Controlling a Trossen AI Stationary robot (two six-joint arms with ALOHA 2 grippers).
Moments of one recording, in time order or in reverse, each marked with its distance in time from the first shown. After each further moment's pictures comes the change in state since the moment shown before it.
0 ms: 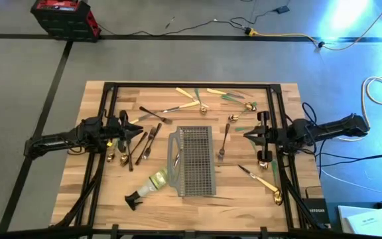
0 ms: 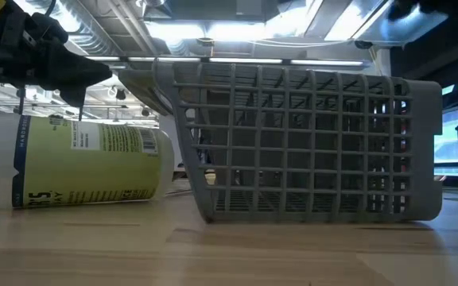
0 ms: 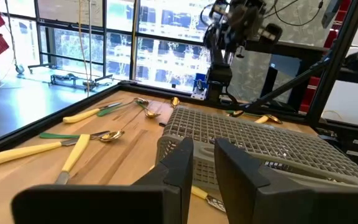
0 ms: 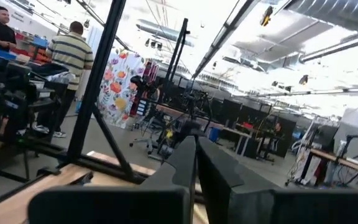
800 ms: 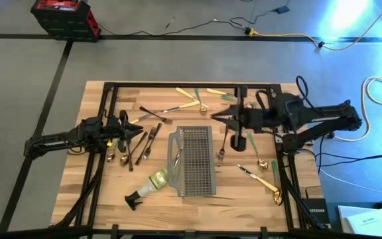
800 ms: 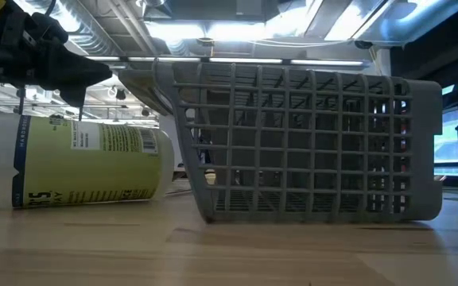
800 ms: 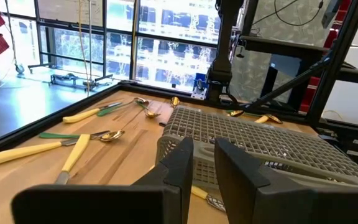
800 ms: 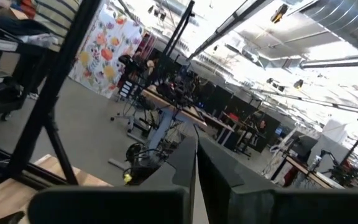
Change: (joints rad) left arm 0.000 0.000 0.000 0.000 0.000 0.000; right arm -0.054 0.725 1.038 -0.435 -0.008 -0.171
